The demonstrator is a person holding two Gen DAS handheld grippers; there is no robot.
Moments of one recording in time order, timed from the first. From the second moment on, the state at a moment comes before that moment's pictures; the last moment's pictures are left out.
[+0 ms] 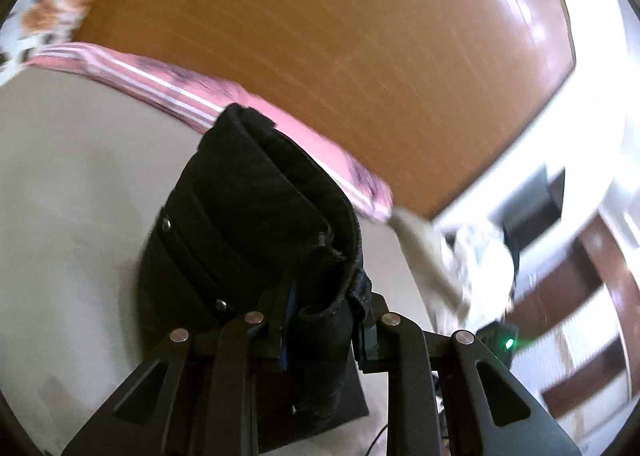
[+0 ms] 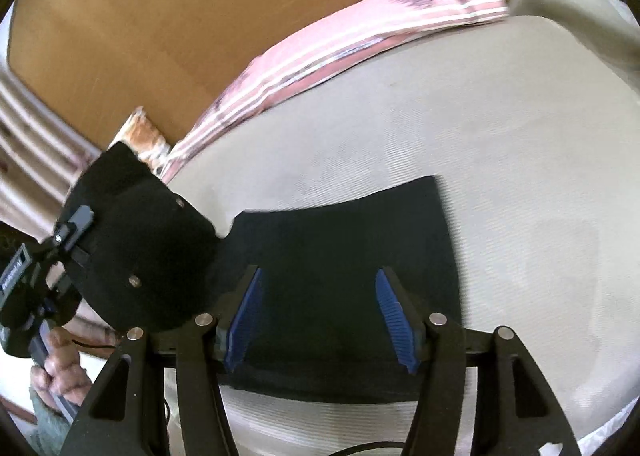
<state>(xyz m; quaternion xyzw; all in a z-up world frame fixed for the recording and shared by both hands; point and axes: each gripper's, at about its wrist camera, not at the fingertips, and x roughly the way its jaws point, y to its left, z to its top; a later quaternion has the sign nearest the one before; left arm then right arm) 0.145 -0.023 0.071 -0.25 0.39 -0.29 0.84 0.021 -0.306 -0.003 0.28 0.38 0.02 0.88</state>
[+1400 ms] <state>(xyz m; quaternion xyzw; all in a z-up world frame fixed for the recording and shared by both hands) 0.125 -0.066 -0.051 -0.05 0.53 -0.24 0.81 0.107 -0.355 -0.111 0.41 0.42 0.21 0.78</state>
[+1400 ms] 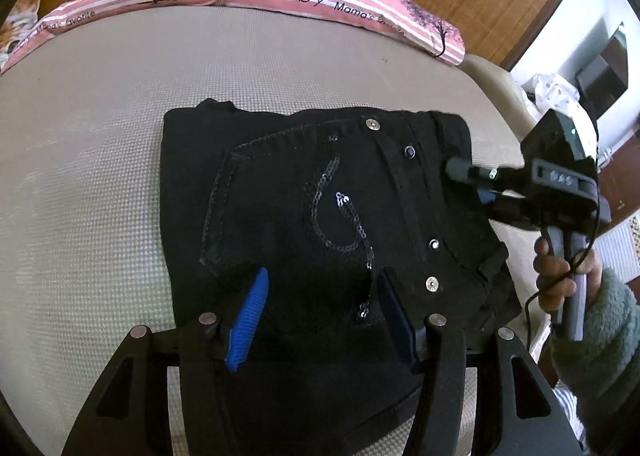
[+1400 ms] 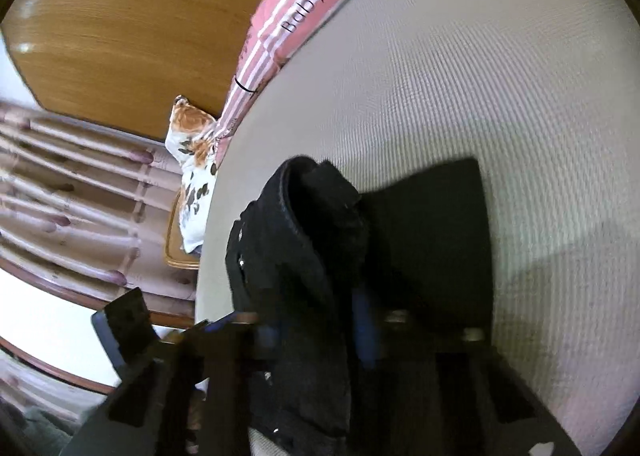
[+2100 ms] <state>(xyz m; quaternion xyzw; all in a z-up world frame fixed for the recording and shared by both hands) 0.127 -0.090 -0.061 0.00 0.54 -0.27 0.80 0.029 -0.377 -0.085 0.40 0.40 0.08 0.82</state>
